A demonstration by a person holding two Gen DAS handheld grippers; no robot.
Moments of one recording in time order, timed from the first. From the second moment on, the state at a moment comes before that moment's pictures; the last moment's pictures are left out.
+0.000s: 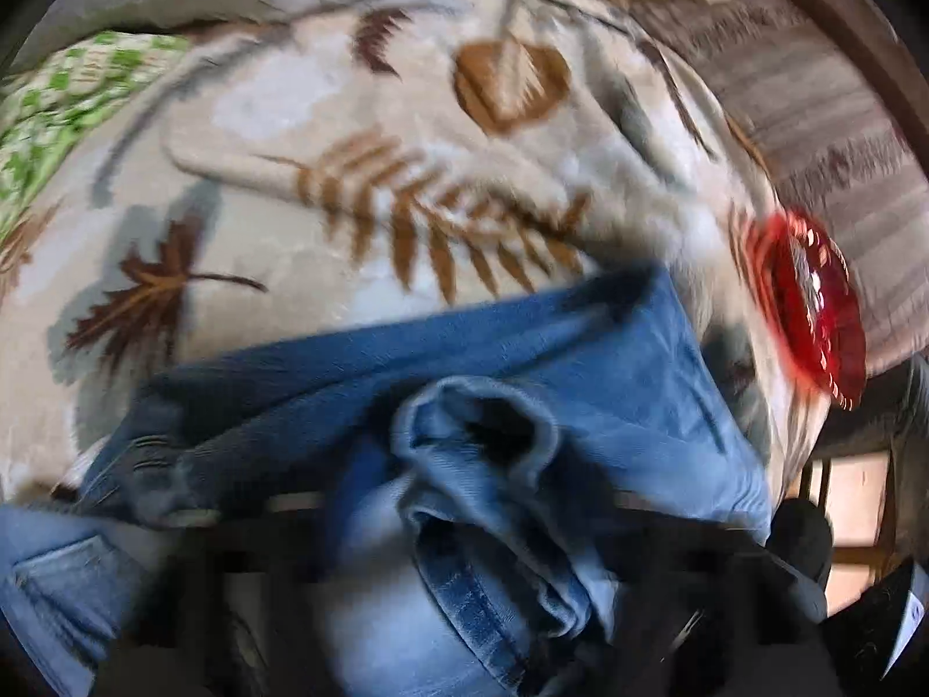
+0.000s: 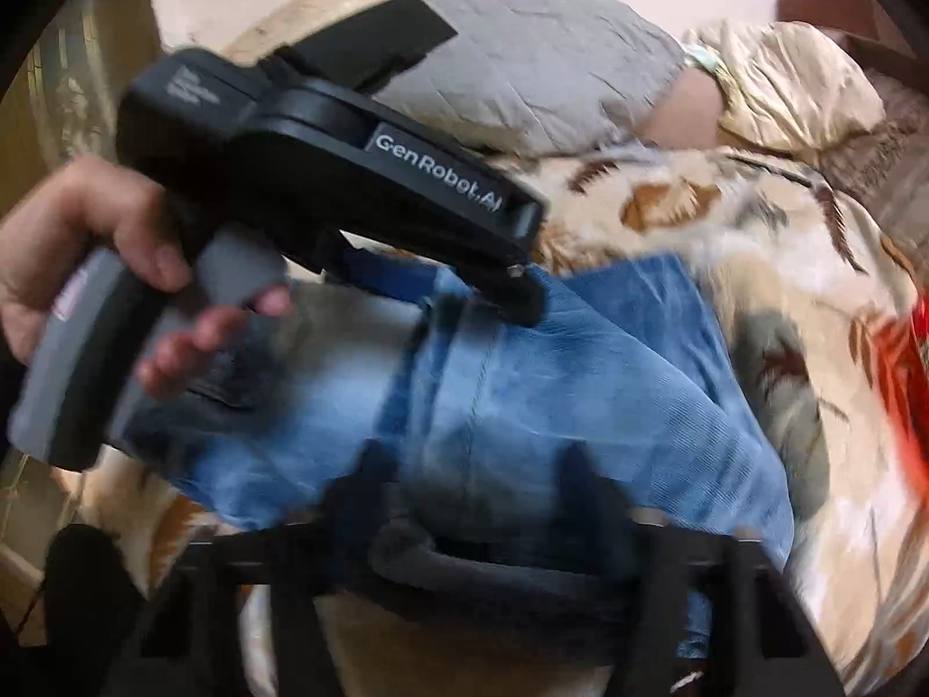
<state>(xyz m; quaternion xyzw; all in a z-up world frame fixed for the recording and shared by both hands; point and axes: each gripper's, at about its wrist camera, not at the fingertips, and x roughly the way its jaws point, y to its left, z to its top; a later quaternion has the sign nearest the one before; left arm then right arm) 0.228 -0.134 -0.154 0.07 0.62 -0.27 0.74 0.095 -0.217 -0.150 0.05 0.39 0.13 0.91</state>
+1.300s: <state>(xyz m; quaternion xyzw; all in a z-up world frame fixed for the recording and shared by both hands) 0.055 0.194 -0.057 0.00 0.50 -0.01 0.87 0.050 -0.095 -0.034 -0.08 0.28 0.23 0.93</state>
